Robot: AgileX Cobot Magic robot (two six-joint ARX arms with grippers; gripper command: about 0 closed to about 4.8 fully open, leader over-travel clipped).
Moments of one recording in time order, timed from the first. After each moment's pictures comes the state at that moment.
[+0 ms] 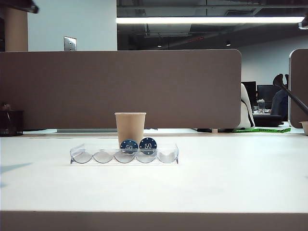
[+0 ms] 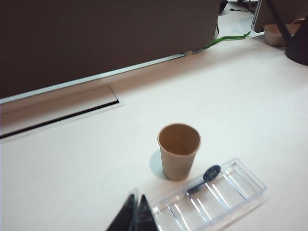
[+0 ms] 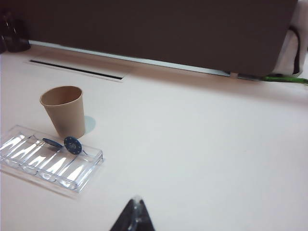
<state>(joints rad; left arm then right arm) -0.10 0.84 0.80 -0.20 0.38 0.15 0.34 0.41 0.42 -0.15 -0.01 -0.01</state>
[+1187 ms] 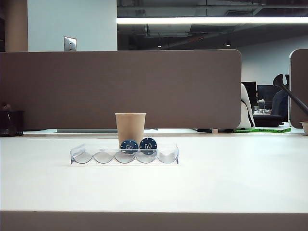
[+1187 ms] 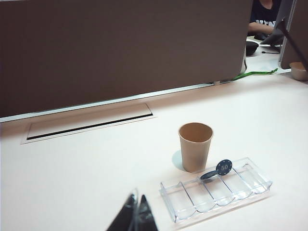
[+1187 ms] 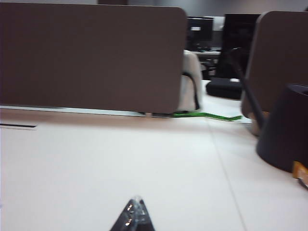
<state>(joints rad) -0.10 0.15 0.54 -0.42 0.22 0.10 -0.01 0.00 0.07 0.07 -0.07 -0.02</state>
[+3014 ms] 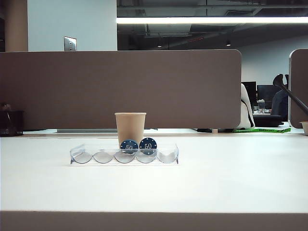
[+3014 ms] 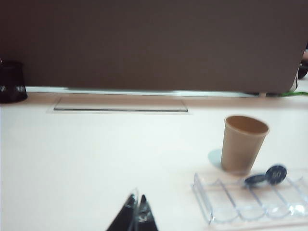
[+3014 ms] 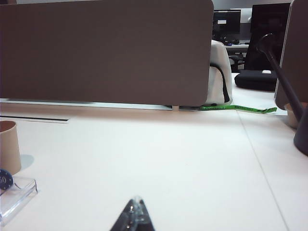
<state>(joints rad) -0.10 0.00 0.04 0.04 0.05 -0.03 -0.09 0.00 0.01 0.12 -0.26 0.05</state>
